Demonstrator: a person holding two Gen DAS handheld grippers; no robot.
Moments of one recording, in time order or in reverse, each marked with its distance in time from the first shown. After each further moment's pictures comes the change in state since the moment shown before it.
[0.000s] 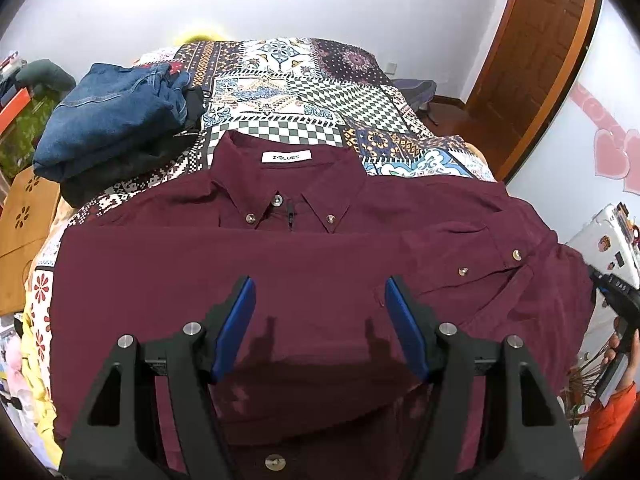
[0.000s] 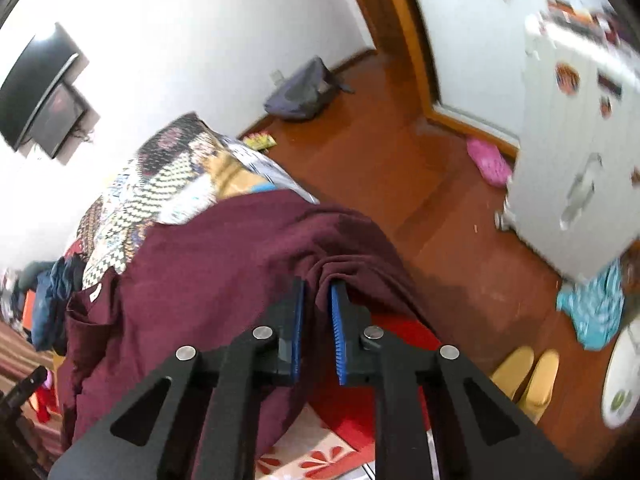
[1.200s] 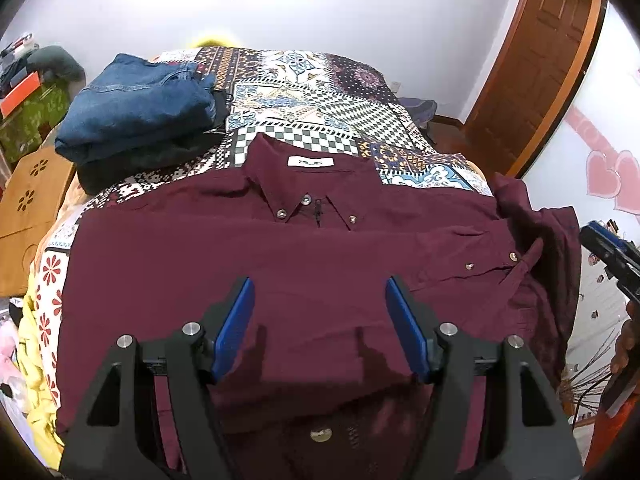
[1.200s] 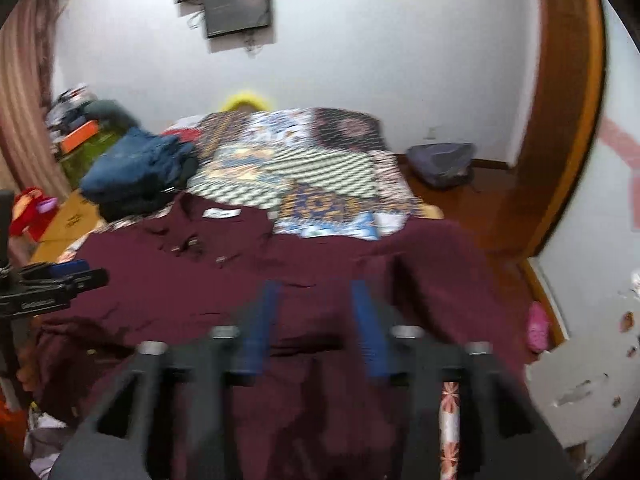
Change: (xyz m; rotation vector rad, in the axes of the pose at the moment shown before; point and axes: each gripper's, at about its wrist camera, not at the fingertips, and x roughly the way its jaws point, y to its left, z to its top) left arm -0.028 0.036 -0.019 -0.039 -0.054 -0.035; right arm -0.033 0.203 -0.048 -0.606 -0.084 0.081
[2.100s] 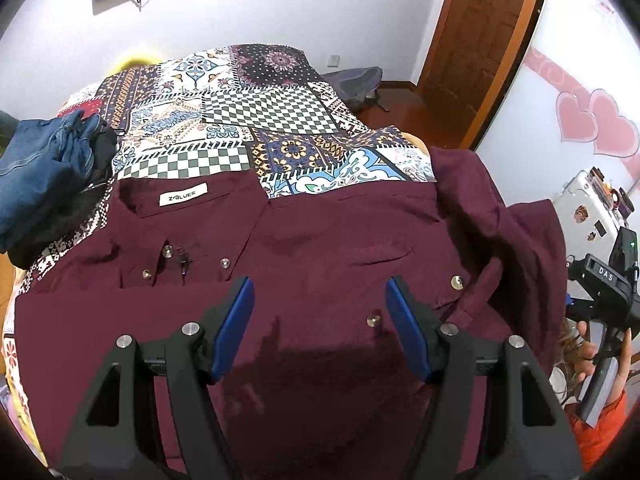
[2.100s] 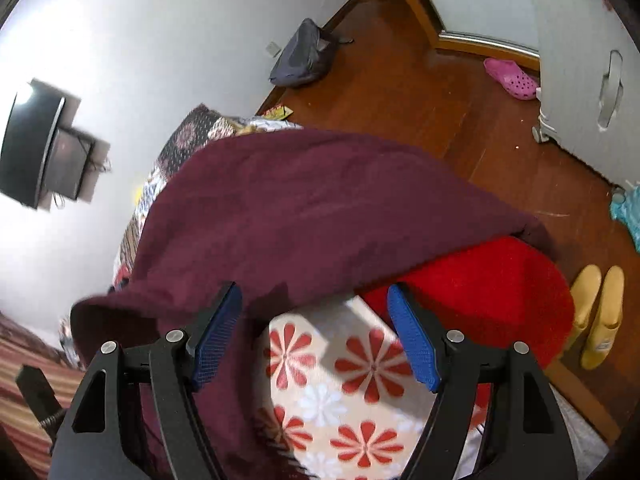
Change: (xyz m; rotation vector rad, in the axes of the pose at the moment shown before) left arm 0.075 -0.124 0.044 0.198 0.077 -0.079; right arm 0.058 -0.184 -0.103 0.932 0.162 0.106
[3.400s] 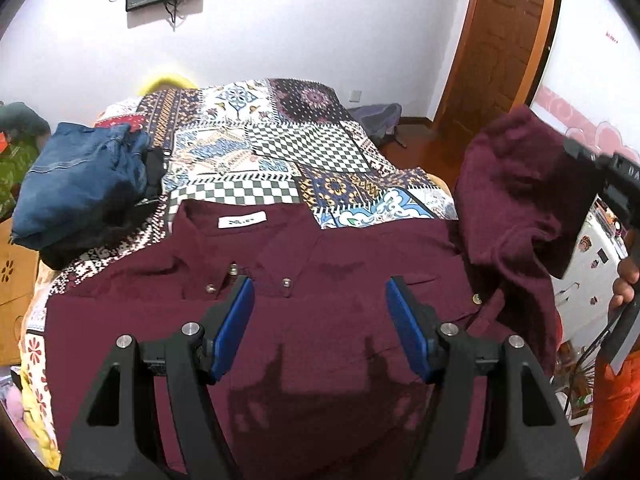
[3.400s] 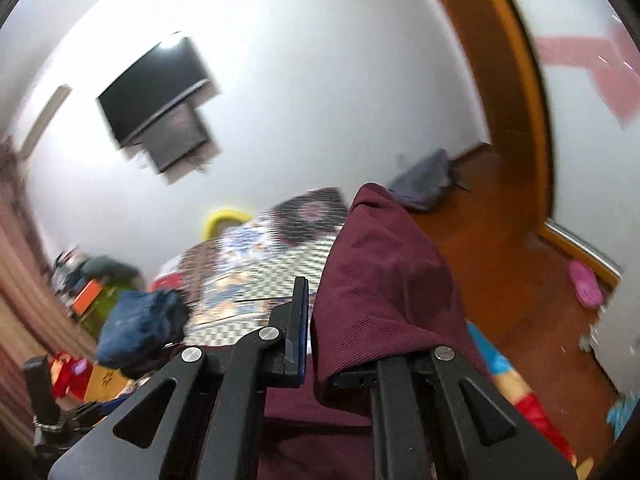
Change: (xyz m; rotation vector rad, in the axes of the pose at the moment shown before) left arm -0.061 0.051 -0.008 -0.051 -0.136 0.042; right arm -0.051 0.203 -0.001 -0.590 -0.303 0.214
